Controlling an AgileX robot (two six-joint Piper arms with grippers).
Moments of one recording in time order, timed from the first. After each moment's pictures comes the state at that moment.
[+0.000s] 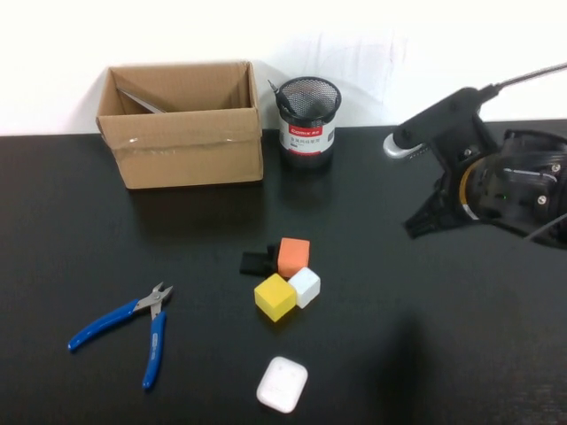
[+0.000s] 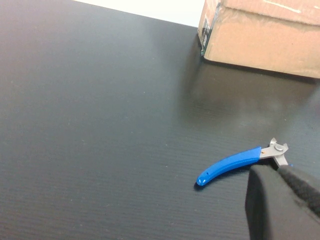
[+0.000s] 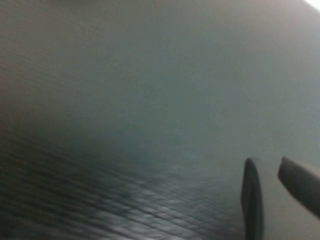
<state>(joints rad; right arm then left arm) 0.61 1.61 -1.10 -0.84 0.65 0.71 -0.10 -0.01 0.02 0.11 0.36 -0.28</state>
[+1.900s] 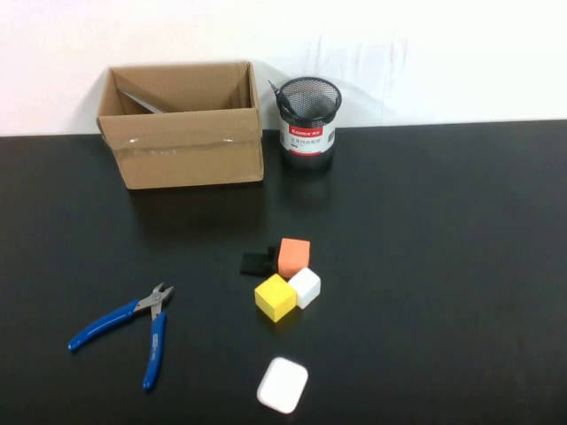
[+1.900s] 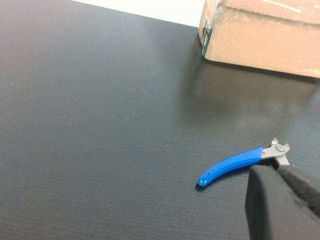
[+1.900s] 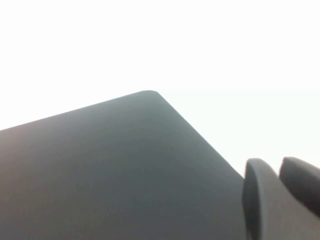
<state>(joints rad) 0.01 -0.01 0.03 -1.08 0.36 1.26 -0.10 -0.01 0.02 0.11 0.36 -0.28</state>
